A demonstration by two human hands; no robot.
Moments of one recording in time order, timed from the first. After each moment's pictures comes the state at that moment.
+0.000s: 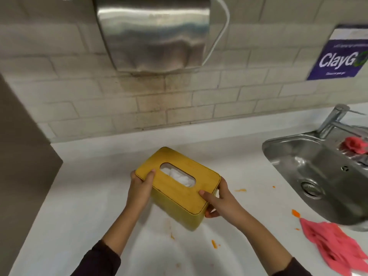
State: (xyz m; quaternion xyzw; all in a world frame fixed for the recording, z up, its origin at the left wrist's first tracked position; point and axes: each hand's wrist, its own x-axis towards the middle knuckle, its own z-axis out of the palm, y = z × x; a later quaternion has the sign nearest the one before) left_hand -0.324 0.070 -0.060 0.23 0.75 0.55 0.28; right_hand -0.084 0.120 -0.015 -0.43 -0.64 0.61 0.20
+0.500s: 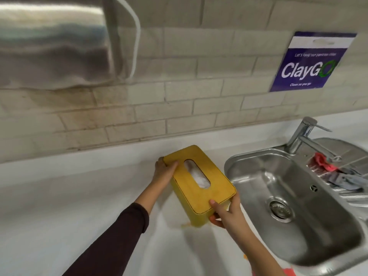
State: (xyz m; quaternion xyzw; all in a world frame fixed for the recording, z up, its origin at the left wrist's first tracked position) left_hand -0.171 0.330 -0.052 0.32 0.73 0.48 0.37; right_hand 0.062 0.273 -0.043 -0.48 -0.54 0.60 0.34
